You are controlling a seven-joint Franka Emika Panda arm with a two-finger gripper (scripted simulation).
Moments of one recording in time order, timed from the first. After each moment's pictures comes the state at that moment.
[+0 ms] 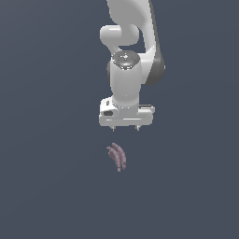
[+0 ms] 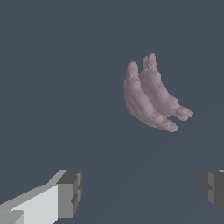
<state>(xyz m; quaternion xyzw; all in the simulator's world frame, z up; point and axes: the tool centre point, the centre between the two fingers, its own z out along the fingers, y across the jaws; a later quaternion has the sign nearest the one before) 0.014 0.026 0.183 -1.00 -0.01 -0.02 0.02</state>
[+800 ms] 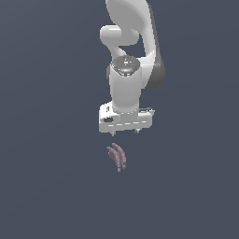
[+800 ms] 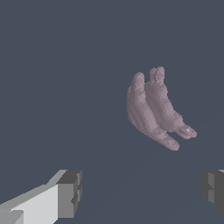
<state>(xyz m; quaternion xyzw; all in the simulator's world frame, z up) 0.030 0.024 0.177 -1.00 -0.06 -0.02 0.02</state>
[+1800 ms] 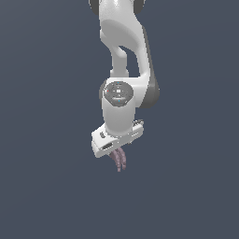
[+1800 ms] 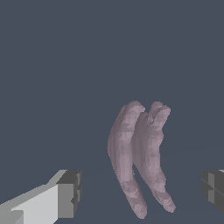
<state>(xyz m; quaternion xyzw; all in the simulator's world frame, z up) 0.081 -0.001 0.142 -0.97 -0.25 0.00 0.00</state>
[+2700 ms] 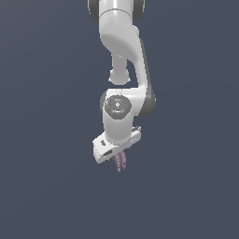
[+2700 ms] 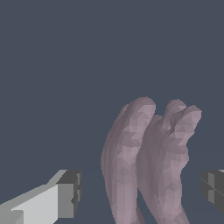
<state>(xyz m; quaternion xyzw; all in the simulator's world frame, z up) 0.084 -0.004 0.103 -0.96 -0.27 0.00 0.00</state>
